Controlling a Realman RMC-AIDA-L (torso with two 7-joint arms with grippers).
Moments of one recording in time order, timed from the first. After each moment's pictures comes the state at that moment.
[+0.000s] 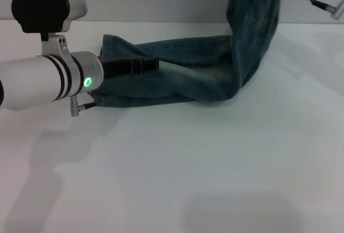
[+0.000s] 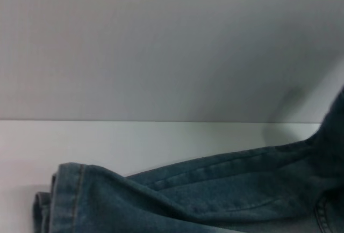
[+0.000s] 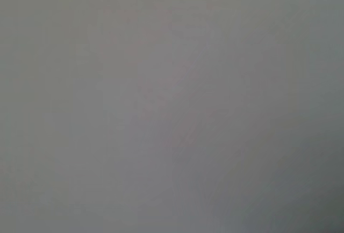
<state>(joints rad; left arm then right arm) -0.44 -2.06 1.71 1.10 -0.88 -0.51 0.28 0.74 2.04 -0.99 -0.74 1.56 0.82 -0.82</state>
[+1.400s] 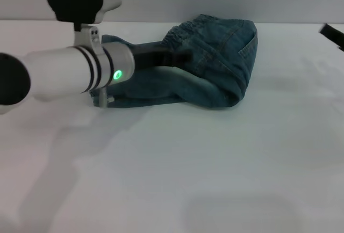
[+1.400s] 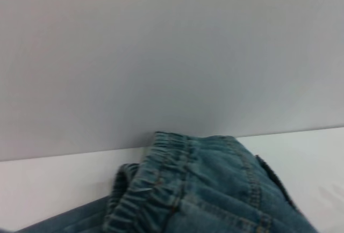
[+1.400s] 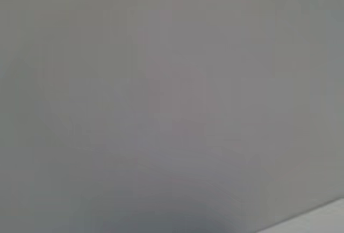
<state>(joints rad) -0.53 -2.07 1.79 1.05 -1.09 -0.44 0.44 0.27 2.08 -1.13 -0.81 1.90 0.75 -1.35</state>
